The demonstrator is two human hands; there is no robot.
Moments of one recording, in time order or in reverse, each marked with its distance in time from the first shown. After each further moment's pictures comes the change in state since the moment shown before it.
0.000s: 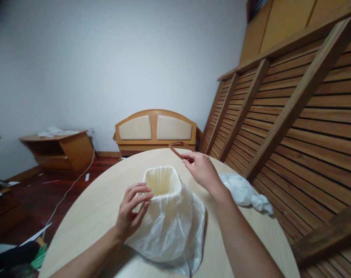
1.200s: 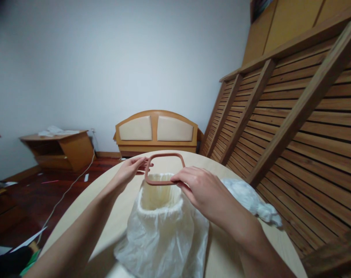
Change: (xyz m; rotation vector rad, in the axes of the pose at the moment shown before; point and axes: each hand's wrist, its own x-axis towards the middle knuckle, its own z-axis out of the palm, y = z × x) left_hand 0.115 -0.058 -0.006 -0.502 -0.168 -0.953; right_hand -0.030 -0.044 -0.028 -0.158 -0.232 -0.354
